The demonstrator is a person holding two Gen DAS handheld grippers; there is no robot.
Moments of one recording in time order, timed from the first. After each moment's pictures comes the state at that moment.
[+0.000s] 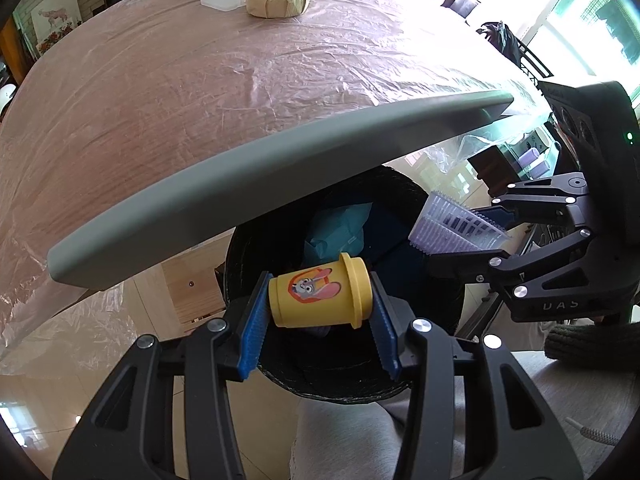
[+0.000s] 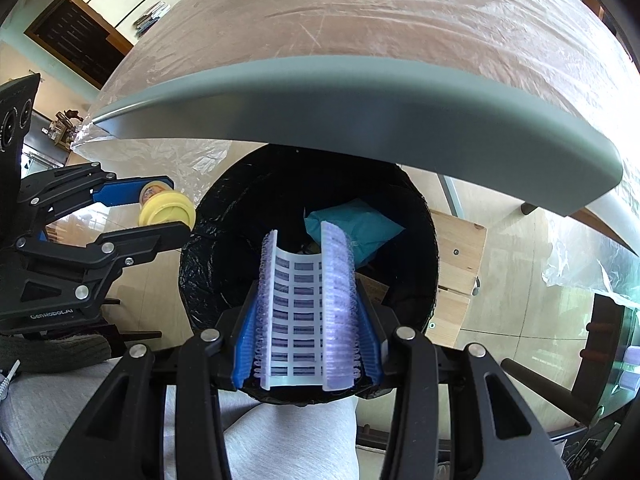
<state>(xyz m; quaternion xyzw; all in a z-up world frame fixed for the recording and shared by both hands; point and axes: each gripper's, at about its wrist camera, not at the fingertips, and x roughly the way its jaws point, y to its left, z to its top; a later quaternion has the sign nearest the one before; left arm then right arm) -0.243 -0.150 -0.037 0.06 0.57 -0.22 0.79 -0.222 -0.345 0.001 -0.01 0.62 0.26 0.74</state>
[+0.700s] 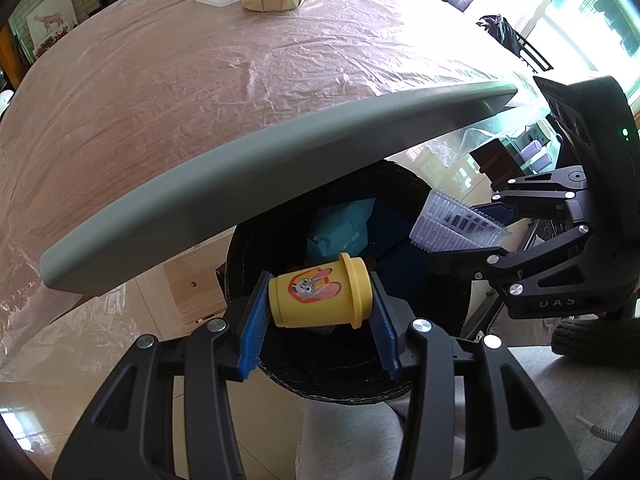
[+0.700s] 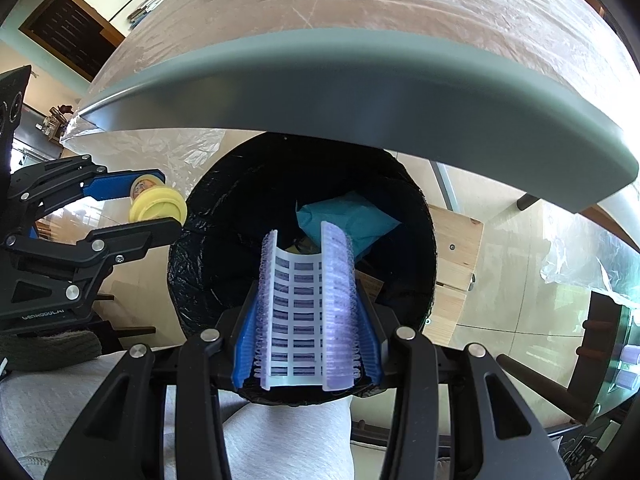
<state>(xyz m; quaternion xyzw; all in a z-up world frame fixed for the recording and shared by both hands) -0.242 -0.149 -0.045 0.07 0.57 -0.22 0.79 -0.220 -0.341 -0.006 -0.02 0.63 0.25 0.73</state>
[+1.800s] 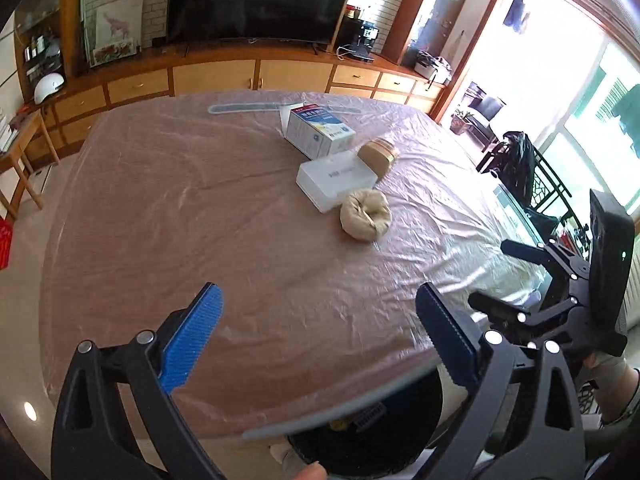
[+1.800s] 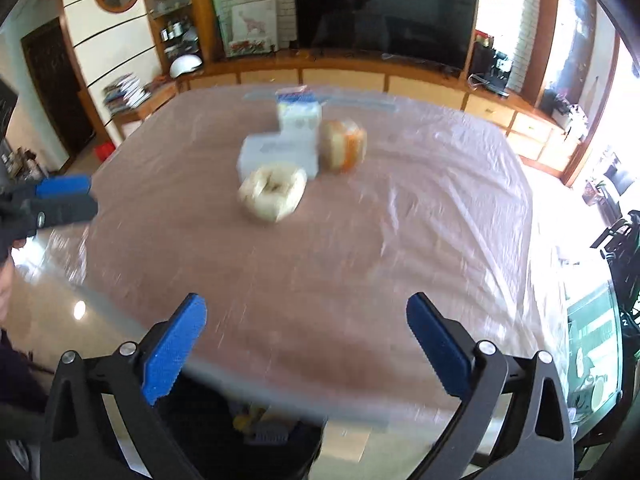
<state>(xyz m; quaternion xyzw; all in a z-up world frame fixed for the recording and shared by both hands) -0.150 -0.076 0.080 -0.05 0.46 -0.17 0.87 -0.141 -0.354 0.113 -0.06 0.45 0.17 0.87</state>
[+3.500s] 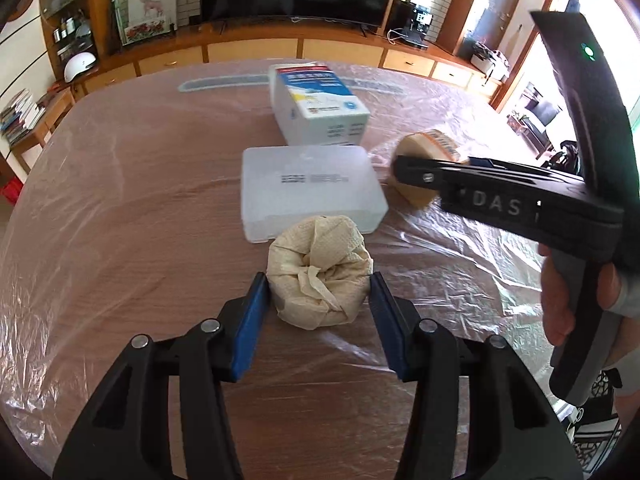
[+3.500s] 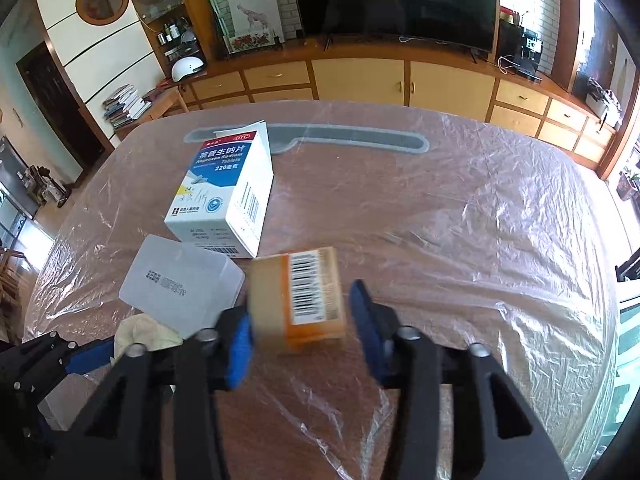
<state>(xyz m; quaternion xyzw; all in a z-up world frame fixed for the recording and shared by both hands) -0.063 -0.159 0.016 -0.05 0.49 -0.06 0.87 0.039 -0.338 0.068 -0.02 0.49 0.21 0.85</state>
